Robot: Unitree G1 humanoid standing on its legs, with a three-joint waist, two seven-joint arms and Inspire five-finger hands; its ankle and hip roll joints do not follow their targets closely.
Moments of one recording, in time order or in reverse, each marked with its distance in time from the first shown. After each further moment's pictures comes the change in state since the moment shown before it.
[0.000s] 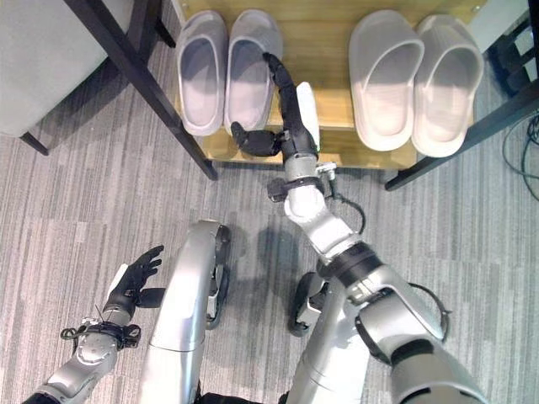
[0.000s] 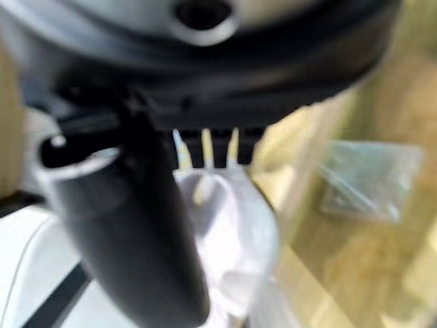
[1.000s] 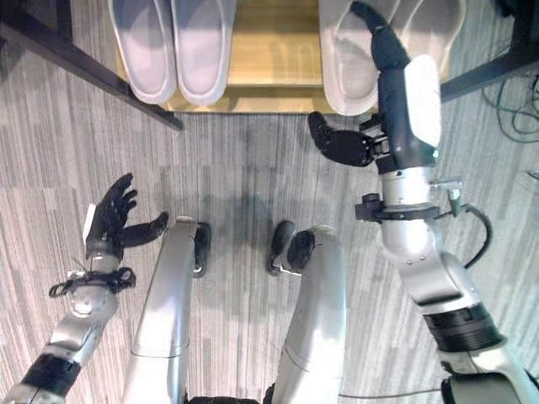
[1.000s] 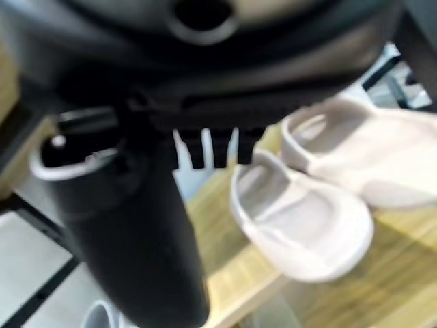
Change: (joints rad) left arm -0.230 -0.129 0.291 -0.097 0.049 -0.021 -0.003; right arm 0.523 -0.282 -0.477 -0.468 -0.289 -0.069 0.087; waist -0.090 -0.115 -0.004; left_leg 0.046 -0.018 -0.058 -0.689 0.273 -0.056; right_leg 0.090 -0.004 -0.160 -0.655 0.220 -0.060
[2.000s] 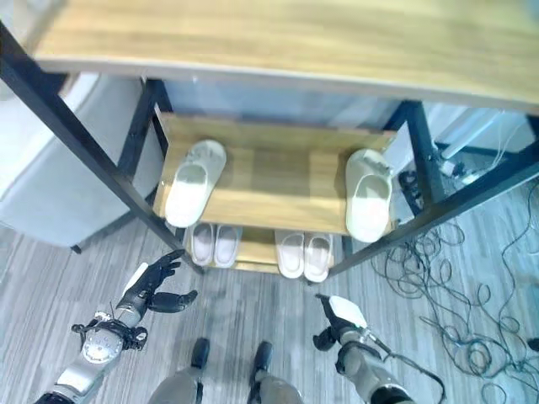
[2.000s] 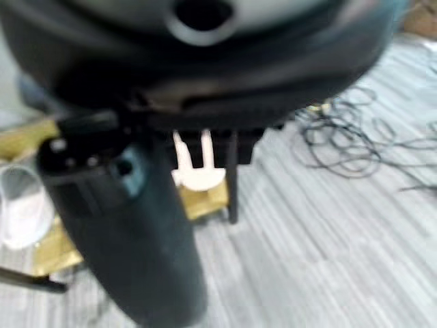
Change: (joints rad) left arm 0.248 0.015 -0.161 0.134 0.169 0.028 -0.245; right arm 0.277 0.392 0.323 1.072 -0.313 0.058 0.176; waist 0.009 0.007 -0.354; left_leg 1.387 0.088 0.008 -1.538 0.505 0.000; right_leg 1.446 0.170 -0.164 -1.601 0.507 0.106
